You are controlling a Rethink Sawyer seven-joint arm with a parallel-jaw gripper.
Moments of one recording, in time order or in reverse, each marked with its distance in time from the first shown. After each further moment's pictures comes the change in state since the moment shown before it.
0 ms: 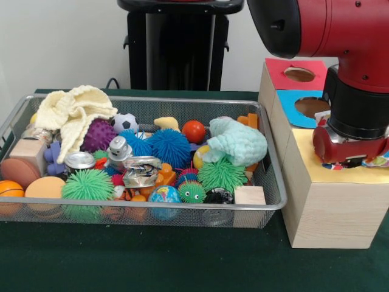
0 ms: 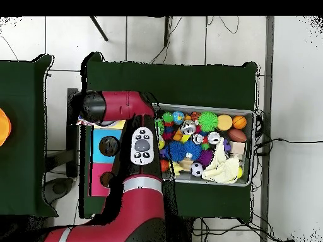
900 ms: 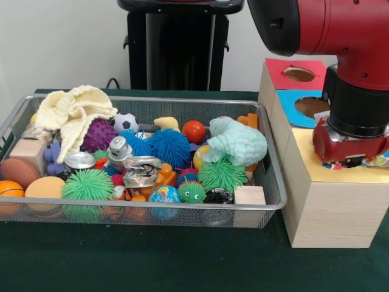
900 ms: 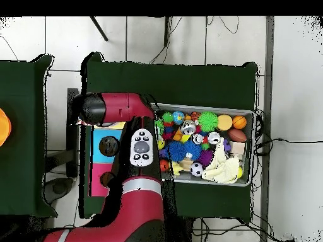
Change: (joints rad) arm 0.004 -0.010 -0.005 0.023 0.002 -0.036 0.000
